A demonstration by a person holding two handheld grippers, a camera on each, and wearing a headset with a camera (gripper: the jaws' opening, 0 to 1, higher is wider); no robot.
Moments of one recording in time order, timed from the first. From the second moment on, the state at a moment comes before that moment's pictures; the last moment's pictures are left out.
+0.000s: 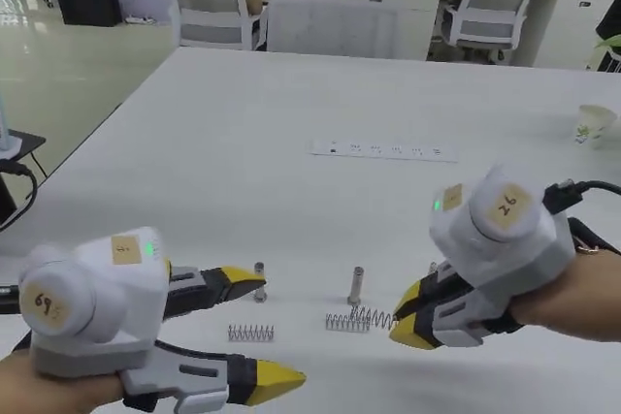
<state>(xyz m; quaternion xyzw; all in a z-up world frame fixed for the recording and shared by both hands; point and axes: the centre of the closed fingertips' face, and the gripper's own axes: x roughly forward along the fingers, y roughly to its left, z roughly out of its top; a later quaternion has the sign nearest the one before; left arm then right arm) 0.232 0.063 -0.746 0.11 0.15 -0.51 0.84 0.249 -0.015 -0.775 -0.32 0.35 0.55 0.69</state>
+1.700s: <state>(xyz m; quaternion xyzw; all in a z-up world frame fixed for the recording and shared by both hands) 0.210 0.019 -0.754 0.21 0.13 -0.60 0.76 0.205 0.006 -0.756 -0.35 0.34 0.62 0.61</state>
